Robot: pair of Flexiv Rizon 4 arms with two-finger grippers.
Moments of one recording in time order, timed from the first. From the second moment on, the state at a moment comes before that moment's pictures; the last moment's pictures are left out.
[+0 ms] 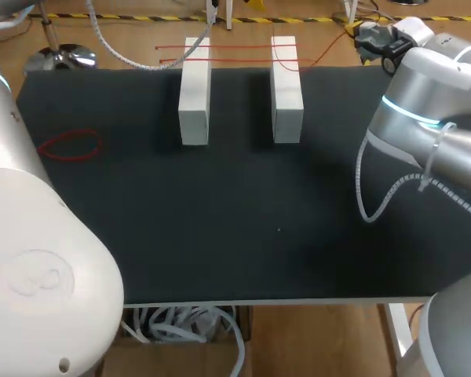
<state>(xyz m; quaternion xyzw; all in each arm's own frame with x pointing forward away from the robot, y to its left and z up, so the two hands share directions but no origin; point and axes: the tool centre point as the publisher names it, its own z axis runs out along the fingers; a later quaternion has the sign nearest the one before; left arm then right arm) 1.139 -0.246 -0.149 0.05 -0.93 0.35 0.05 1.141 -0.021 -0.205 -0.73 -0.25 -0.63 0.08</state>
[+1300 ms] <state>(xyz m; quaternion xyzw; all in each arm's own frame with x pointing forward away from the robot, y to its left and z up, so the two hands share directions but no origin) 1.130 -0.272 -0.152 0.02 -0.97 0.23 0.04 1.147 -0.019 -0.207 -0.71 -0.31 -0.63 0.05</state>
